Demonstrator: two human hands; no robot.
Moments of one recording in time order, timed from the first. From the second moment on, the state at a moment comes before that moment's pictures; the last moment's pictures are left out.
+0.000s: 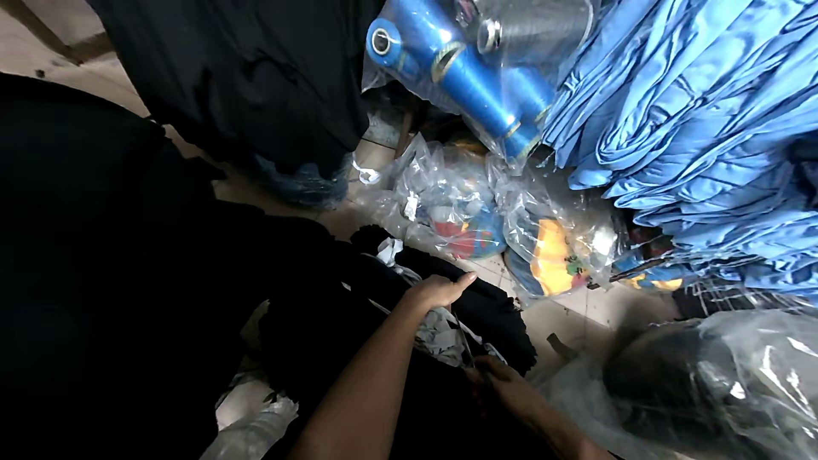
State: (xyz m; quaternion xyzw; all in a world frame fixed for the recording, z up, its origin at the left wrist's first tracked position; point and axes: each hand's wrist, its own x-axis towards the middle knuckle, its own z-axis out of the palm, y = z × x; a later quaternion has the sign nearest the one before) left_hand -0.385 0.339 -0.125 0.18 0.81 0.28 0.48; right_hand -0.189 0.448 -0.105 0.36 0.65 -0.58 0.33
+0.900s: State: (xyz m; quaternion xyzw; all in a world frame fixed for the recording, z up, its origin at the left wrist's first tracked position) left_hand -0.390 0.336 -0.134 0.19 0.78 0.32 0.50; right_hand -0.187 0.462 -0.108 0.34 0.66 -0.59 0.31
